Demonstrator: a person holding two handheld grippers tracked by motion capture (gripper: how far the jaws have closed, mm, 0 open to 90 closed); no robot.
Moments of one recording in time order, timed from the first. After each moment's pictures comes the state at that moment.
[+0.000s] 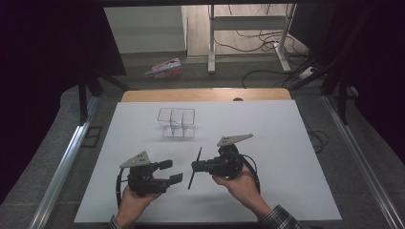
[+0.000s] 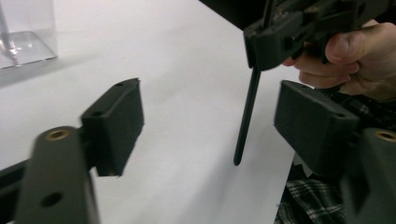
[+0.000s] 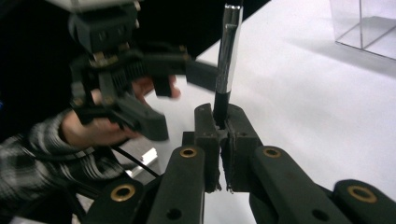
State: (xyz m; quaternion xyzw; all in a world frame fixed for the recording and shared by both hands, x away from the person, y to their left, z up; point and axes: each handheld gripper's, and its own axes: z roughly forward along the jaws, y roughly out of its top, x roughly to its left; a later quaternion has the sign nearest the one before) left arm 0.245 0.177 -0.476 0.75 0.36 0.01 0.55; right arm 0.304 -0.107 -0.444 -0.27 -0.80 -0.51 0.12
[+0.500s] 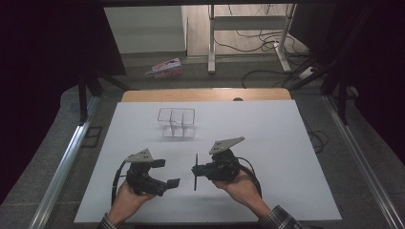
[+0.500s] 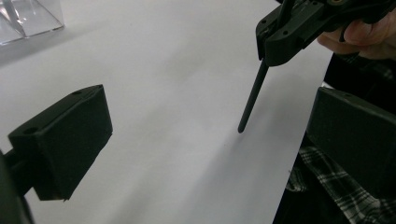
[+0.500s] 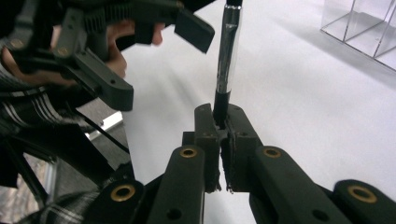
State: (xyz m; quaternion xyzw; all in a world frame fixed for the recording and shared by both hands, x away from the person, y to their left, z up) left arm 0.252 0.177 -0.467 0.80 0.36 0.00 0.47; right arm 0.295 -0.097 -0.443 -0.22 -0.86 -0.45 0.05
